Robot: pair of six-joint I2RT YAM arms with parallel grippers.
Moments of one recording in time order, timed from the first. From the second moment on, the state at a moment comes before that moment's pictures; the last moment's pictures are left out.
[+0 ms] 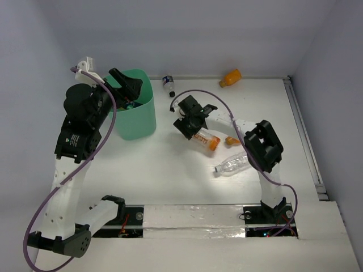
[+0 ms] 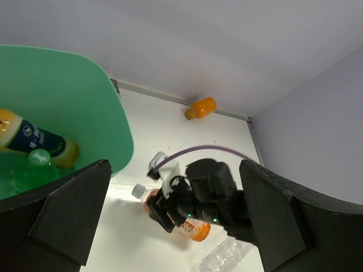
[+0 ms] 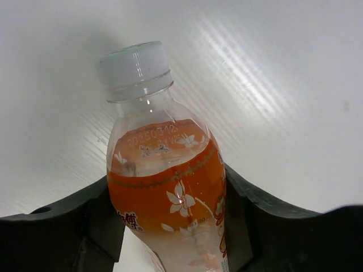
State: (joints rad) left arm -0.24 0.99 1.40 -0.49 0.04 -0.60; right arm 0.73 2.08 1.64 -0.61 0.07 -0.16
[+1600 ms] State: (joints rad) left arm -0.46 1.01 1.57 -0.40 0.27 -0.61; right arm 0.80 1.83 1.97 0.10 0.17 0.67
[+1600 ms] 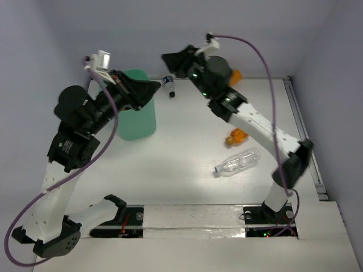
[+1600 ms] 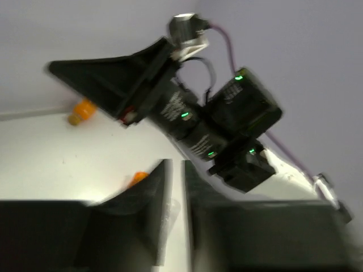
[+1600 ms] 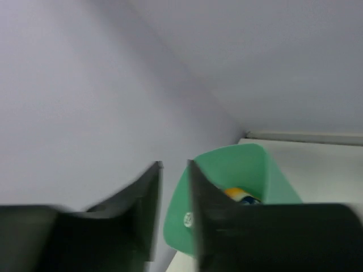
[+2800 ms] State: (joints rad) left arm -1.12 2.16 1.71 -0.34 0.16 -0.19; right arm -0.03 0.73 0.87 -0.42 0.30 0.69
